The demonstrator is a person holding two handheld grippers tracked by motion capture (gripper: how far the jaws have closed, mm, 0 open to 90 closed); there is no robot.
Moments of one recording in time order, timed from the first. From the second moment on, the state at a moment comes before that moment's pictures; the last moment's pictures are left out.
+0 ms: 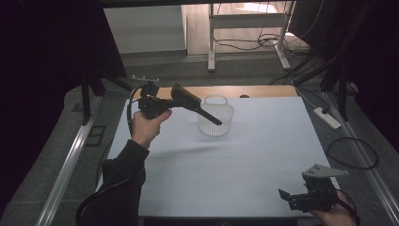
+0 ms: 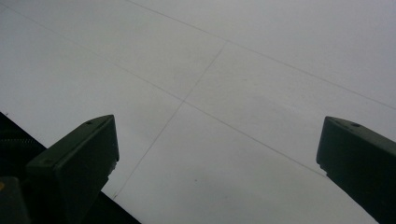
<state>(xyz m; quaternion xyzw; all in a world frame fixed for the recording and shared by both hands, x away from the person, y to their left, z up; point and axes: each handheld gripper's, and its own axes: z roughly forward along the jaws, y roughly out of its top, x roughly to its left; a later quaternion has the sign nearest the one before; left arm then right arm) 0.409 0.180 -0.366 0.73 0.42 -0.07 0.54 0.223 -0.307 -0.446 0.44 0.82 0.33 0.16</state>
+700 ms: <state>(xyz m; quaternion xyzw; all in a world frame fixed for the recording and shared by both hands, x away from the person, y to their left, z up) 0.430 0.176 -0.369 0.72 0.45 -0.04 0.53 0.222 -0.309 -0.446 0.45 0.82 0.32 0.16</state>
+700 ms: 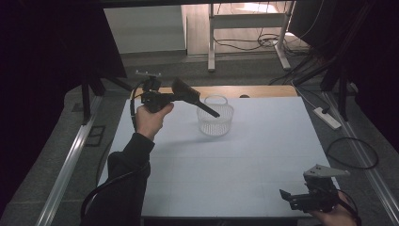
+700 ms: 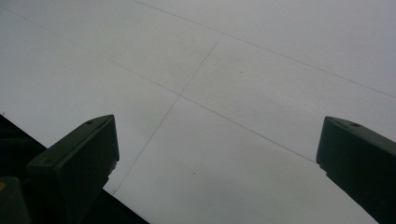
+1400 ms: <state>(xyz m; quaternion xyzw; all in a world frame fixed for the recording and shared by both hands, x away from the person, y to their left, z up) 0.449 0.154 -0.395 0.71 0.46 -0.05 0.53 0.221 -0.309 -0.446 0.45 0.82 0.32 0.16</state>
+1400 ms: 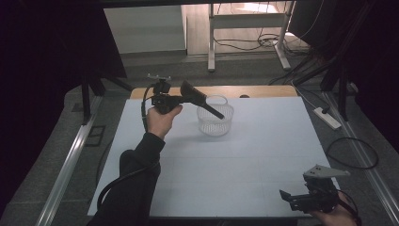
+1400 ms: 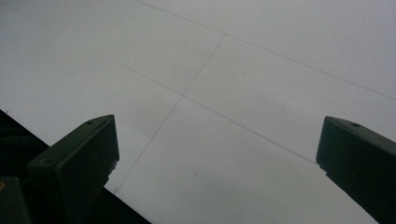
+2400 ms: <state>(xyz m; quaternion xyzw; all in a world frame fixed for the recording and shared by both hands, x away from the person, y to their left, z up) 0.458 0.132 -0.426 0.71 0.47 -0.05 0.53 0.221 -0.309 -0.446 0.44 0.82 0.32 0.16</state>
